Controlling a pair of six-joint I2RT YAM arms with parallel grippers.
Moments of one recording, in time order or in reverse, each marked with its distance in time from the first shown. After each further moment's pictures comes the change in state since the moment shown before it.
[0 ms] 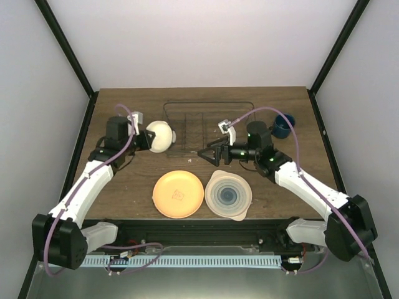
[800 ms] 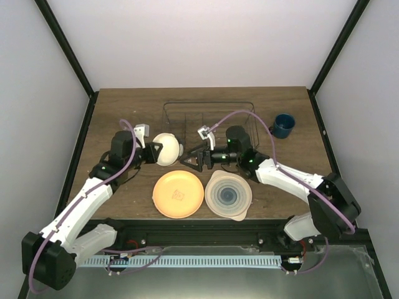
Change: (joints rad) left arm -0.180 -0.176 -0.146 0.013 -0.064 -0.095; right arm 0.155 0.192 -0.004 0.270 -0.023 0.101
